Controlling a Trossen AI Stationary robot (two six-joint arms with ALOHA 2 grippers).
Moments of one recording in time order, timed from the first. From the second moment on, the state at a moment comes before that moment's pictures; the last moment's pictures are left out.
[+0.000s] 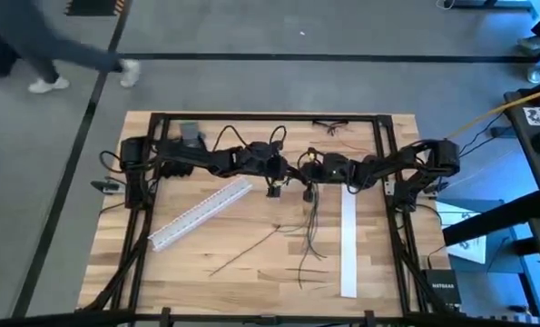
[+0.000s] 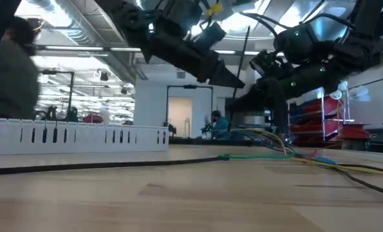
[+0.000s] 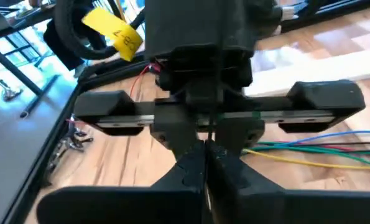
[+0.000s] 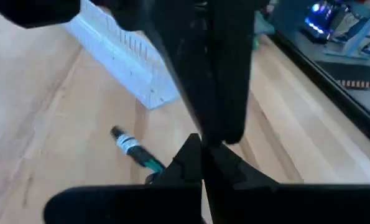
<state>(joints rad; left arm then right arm) 0.17 1.86 1.15 0.35 0.04 0.38 -0.22 1.61 0.42 0.80 -0.07 -0.19</state>
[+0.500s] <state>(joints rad) 0.20 1.82 1.15 0.38 0.04 0.37 -0.22 1.76 0.45 0.76 -0.07 -0.18</state>
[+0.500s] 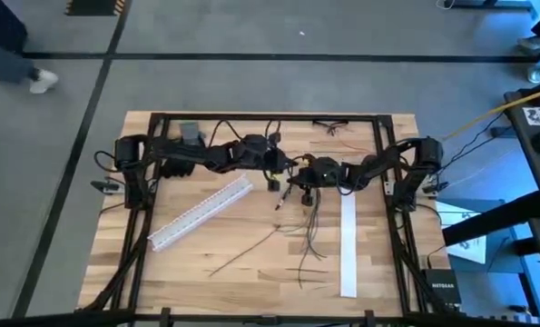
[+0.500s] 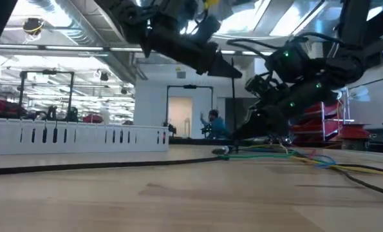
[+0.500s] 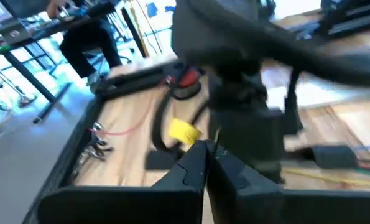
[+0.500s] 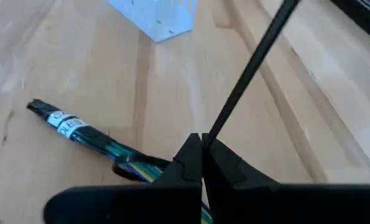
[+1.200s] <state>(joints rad) 0.21 1.69 1.15 0.19 0.03 0.31 -0.22 1.73 0.49 0.72 -0.07 -0.16</state>
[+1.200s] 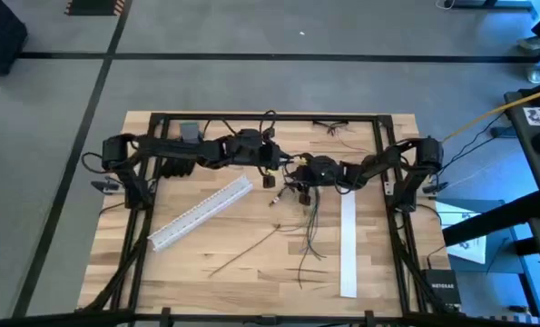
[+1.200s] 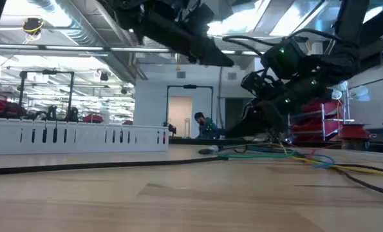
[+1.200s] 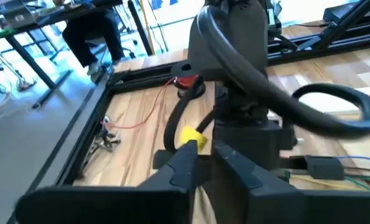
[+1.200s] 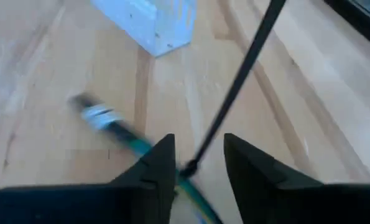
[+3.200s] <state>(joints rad) 0.44 2.03 1.15 0.10 0.05 -0.53 -0.35 1.58 0.53 0.41 -0.02 -0.14</state>
